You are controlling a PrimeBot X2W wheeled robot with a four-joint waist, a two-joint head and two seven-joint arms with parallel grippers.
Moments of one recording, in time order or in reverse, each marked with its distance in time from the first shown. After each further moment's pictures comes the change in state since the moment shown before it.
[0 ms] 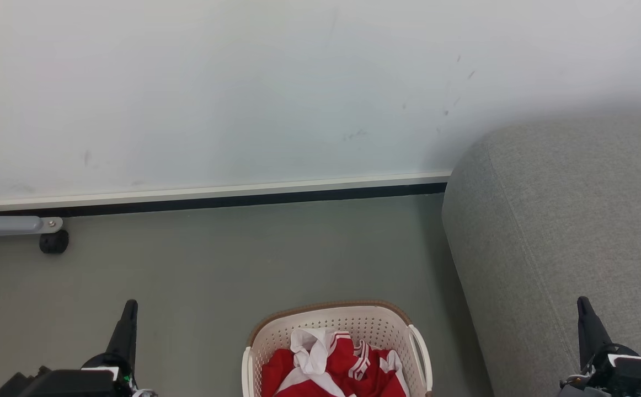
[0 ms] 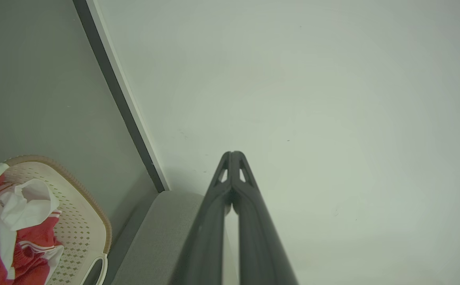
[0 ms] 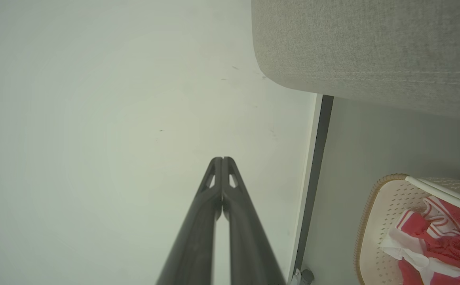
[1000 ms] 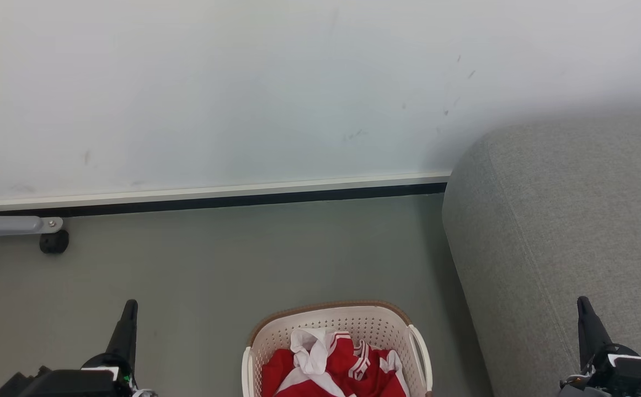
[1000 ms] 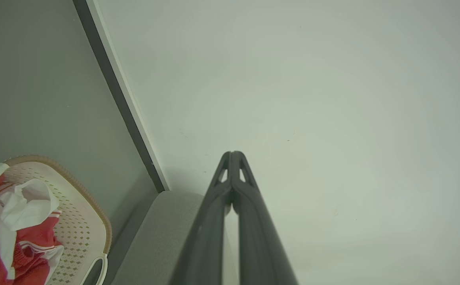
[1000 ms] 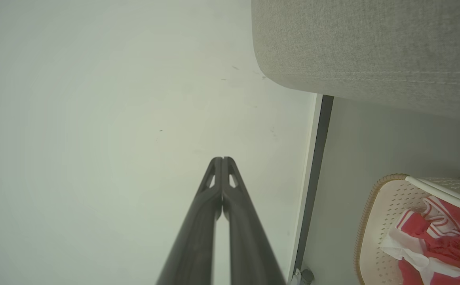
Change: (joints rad) left arm 0.000 0.000 0.000 0.000 0.000 0.000 0.000; right arm 0.000 0.000 0.000 0.000 0.000 0.000 0.000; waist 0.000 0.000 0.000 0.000
